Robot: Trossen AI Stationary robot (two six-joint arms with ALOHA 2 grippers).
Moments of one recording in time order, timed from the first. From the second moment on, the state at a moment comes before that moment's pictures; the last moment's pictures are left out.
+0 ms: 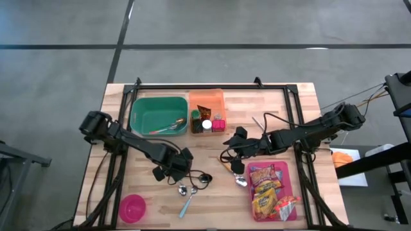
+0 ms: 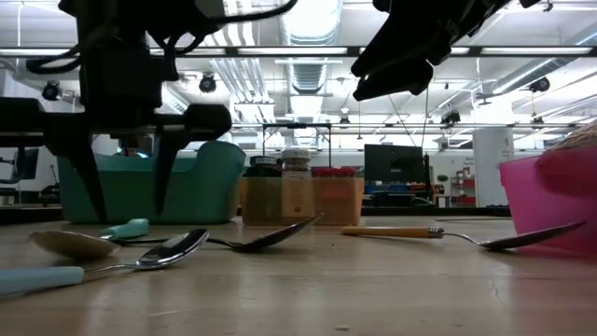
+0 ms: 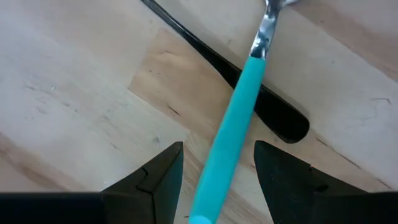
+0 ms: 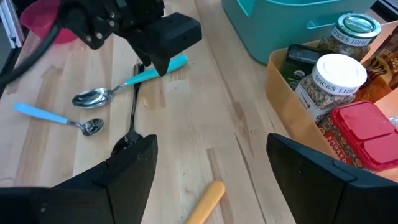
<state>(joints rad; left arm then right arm) -0.32 1.72 0.99 -0.70 -0.05 0.68 0.26 1.42 0.88 -0.11 0.31 0.37</state>
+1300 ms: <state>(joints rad) -0.32 1.73 0.98 -0.72 -0.01 0.72 0.26 1.42 0.88 -0.09 0.31 0.39</state>
